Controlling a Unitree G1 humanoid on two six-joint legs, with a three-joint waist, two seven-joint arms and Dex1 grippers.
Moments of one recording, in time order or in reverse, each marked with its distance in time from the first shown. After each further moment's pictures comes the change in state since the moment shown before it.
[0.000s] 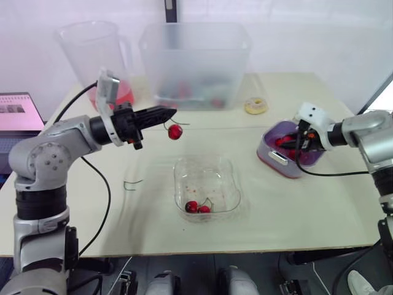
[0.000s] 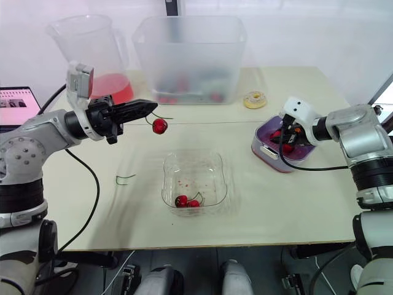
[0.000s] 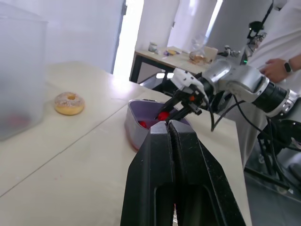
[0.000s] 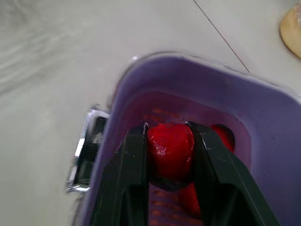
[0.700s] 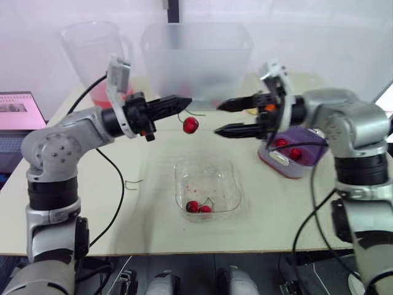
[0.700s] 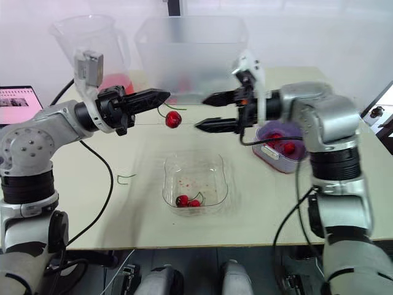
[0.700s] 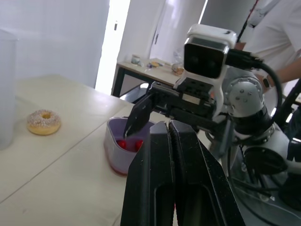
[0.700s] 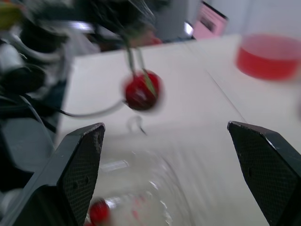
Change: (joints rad) left arm -0.097 -0.060 -0.037 0.023 -0.085 0.035 0.055; right arm -0.126 0.387 -0.198 -0.540 0.478 0.517 0.006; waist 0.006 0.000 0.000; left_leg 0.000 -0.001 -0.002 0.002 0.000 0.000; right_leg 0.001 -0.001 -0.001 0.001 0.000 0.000
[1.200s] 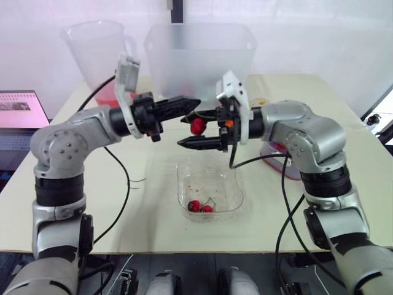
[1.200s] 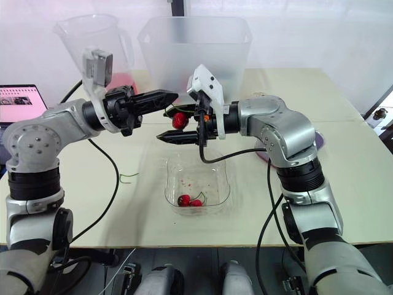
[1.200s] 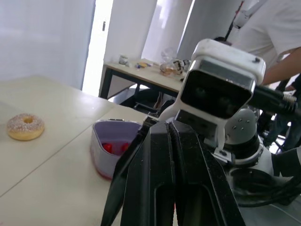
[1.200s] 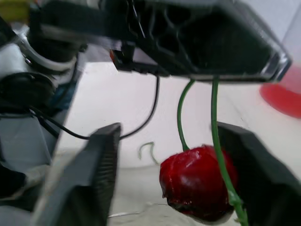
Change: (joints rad) left arm -0.034 -0.019 -0.029 0.010 -0.007 0.001 -0.015; right arm 0.025 0.077 0.132 -0.095 -0.080 -0.162 -0.155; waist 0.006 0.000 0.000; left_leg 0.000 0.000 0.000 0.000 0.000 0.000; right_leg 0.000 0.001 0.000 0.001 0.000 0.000
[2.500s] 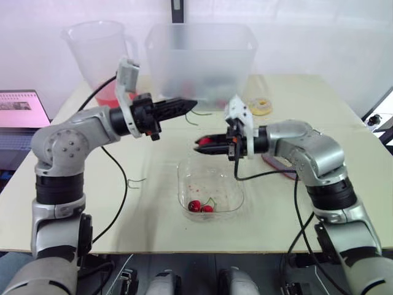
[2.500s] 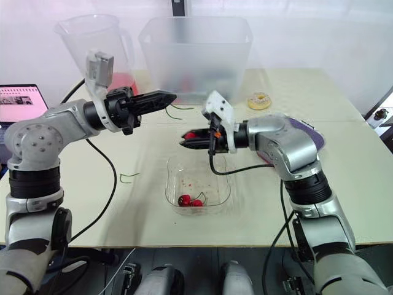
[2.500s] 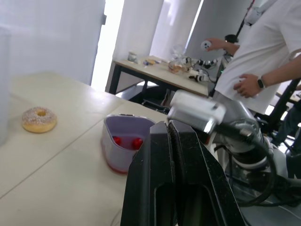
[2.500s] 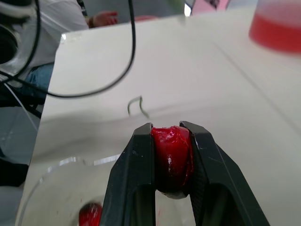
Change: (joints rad) left arm 0.004 0.014 0.002 0.035 0.044 -0.023 -0.021; right arm 0.175 -0.078 0.002 0.041 0.011 0.055 0.004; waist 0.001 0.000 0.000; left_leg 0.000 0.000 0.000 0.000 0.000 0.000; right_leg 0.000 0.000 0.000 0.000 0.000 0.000
